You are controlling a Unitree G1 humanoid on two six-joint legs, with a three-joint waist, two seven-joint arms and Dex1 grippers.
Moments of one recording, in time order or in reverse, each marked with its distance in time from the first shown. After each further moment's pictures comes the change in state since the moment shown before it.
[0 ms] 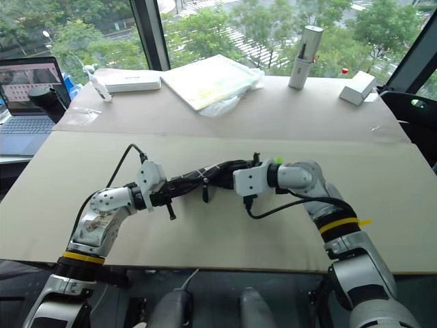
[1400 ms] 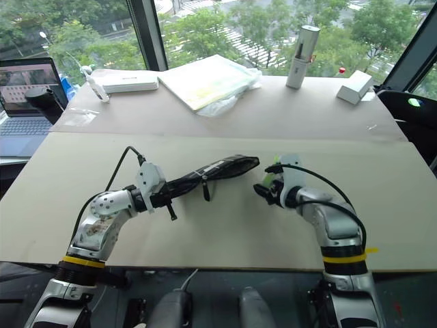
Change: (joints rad) left arm 0.039 -0.009 0.002 -0.037 0.007 0.000 0.066; right arm 0.242 0.119 -0.282 -0.405 0.516 1.394 -0.510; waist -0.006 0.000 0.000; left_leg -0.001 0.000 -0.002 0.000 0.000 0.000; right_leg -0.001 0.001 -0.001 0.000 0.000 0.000
